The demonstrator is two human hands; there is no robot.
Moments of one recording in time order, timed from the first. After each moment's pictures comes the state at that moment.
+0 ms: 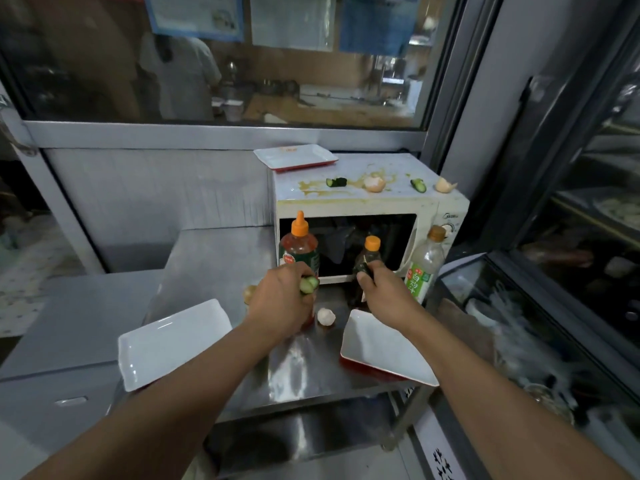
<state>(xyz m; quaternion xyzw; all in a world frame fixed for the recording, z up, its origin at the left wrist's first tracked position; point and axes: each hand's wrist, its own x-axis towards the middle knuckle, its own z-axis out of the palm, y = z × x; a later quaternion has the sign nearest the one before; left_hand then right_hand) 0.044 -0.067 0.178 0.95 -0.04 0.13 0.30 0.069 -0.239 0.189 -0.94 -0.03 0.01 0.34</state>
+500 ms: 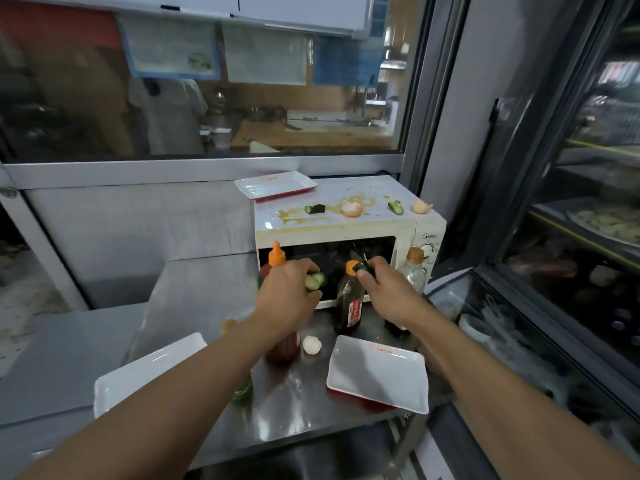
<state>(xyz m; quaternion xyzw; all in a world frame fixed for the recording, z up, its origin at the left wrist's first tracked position) 0.075 -0.106 0.225 0.95 -0.08 0.13 0.28 0.092 -0.280 0.226 -0.94 -0.06 -0.02 0.33</state>
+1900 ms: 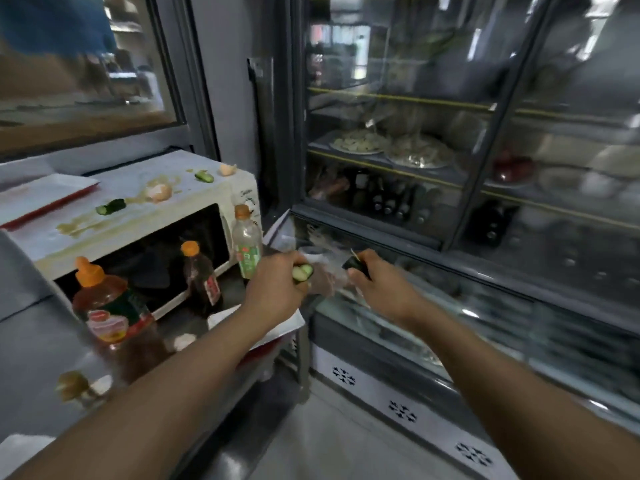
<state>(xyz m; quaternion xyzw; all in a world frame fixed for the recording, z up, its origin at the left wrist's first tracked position) 0.011 -0.216 0.210 0.85 -0.42 0.01 0.33 -0.106 -0.353 0.215 -0.91 0.24 -0.12 0.32</state>
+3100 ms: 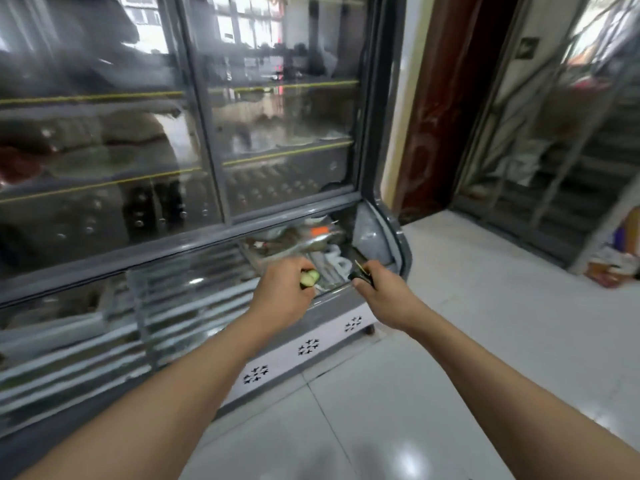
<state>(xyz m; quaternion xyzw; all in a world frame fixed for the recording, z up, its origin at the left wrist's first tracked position) -0.653 -0.398 0.200 0.52 -0.79 -0.20 0.26 -0.823 -0.349 0.201 -0.61 0.71 -0.26 0.24</state>
